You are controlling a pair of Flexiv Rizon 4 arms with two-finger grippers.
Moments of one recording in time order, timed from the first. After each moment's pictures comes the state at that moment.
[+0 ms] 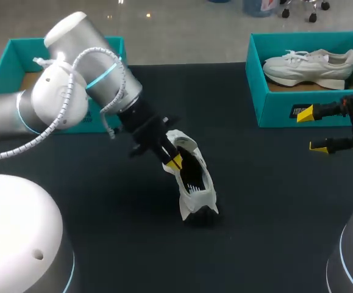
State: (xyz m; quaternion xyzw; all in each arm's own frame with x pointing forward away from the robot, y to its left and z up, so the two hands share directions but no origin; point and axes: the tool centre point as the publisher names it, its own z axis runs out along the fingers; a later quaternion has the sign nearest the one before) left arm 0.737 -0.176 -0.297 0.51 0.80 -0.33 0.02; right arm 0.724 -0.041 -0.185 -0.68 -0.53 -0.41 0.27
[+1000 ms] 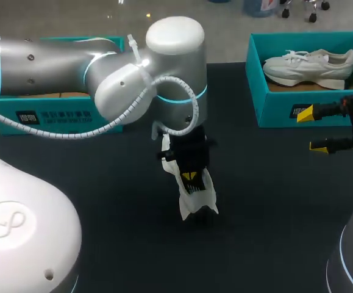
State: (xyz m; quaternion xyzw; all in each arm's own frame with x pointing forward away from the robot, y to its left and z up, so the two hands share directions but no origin) left arm 0.747 -0.203 -0.340 0.62 0.78 -0.04 0.01; right arm 0.724 -0.040 -0.185 -0.68 -0.53 -0.41 0.27
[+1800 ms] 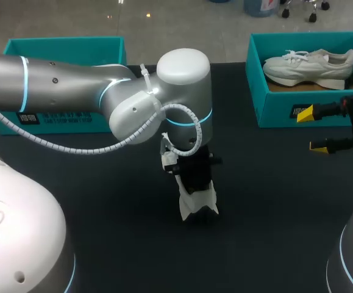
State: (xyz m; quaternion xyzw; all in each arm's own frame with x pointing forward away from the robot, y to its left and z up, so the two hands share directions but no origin) left arm 0.753 -0.223 -0.403 0.66 0.75 -0.05 0.01; right arm 0.724 -0.041 -0.185 -0.68 -0.53 -0.41 0.27
